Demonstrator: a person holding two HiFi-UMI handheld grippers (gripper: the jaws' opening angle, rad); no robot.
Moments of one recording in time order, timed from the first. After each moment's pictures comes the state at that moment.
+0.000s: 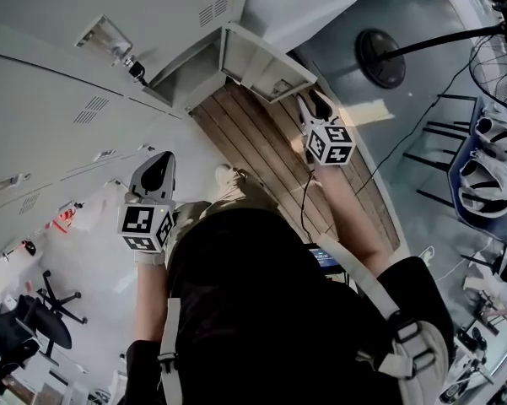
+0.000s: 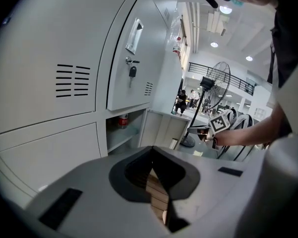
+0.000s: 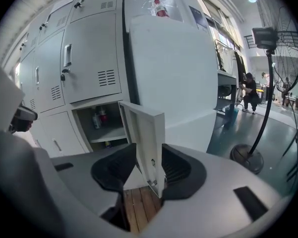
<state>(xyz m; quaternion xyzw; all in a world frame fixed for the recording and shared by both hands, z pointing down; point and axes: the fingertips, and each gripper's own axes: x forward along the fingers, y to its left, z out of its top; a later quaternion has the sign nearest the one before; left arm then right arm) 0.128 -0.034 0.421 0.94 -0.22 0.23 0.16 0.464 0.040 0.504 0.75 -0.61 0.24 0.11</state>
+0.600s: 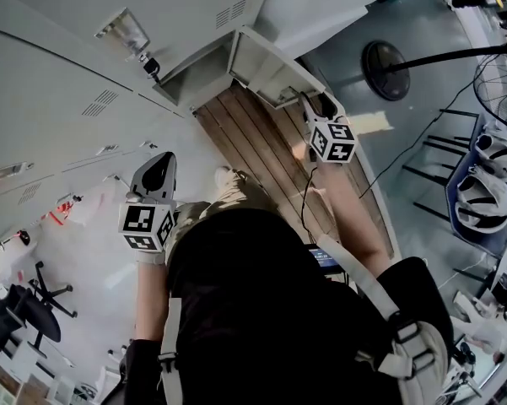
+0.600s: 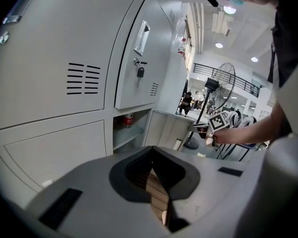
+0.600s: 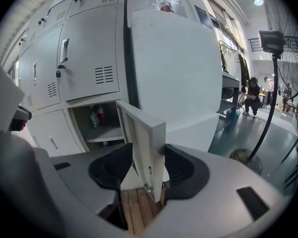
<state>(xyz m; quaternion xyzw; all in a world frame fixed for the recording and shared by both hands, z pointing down) 0.115 -0.040 0.425 0.93 -0.25 0.22 0.17 0.473 0.016 0.504 0.75 -0.61 0.23 0.13</state>
